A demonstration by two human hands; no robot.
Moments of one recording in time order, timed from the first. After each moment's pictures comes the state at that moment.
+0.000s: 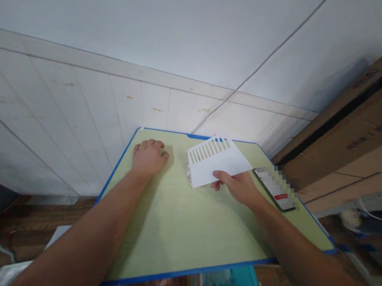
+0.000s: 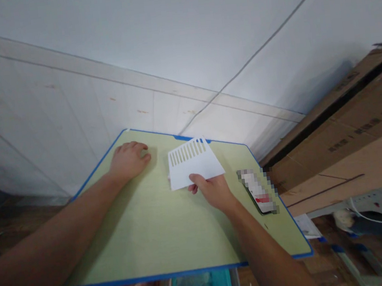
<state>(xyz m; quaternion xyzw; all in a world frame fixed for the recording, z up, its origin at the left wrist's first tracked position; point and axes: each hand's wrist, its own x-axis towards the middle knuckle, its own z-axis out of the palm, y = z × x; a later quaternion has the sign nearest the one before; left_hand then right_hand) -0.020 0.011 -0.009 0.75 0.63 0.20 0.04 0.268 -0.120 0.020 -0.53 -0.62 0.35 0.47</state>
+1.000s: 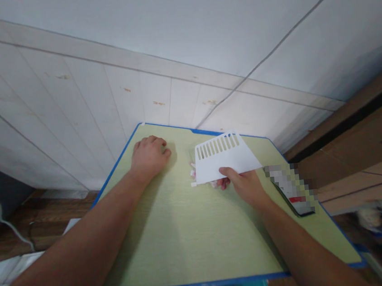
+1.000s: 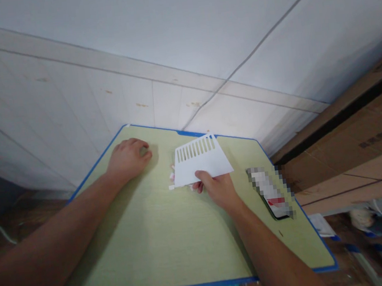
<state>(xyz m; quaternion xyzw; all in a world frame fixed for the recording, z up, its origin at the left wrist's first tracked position) -0.021 0.012 -0.013 0.75 0.62 0.21 0.04 0.263 -0.110 0.006 -0.54 -0.56 0.39 0.49</state>
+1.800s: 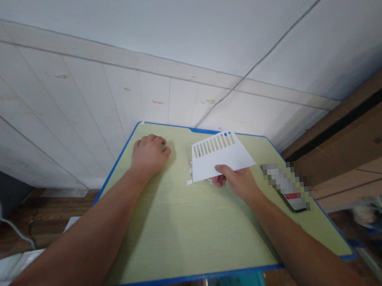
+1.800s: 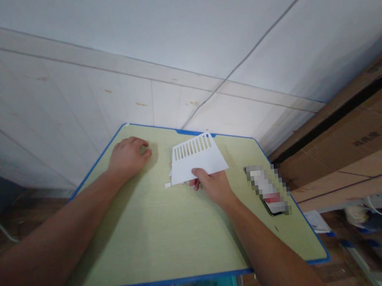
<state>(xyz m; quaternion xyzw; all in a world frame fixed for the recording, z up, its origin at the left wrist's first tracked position) -0.020 0.011 -0.009 0.75 0.63 0.20 0.05 0.256 -0.109 -0.007 -0.55 -0.53 0.40 0.51</state>
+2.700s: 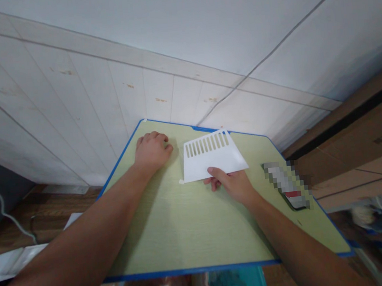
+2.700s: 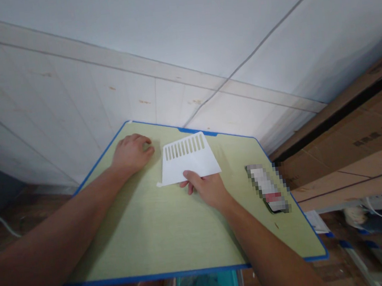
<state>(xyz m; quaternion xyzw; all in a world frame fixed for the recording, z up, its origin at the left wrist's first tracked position) -0.018 0.012 -0.011 0.75 0.62 0.22 0.05 0.241 -0.116 -0.005 -0.53 -0.56 0.43 0.47</state>
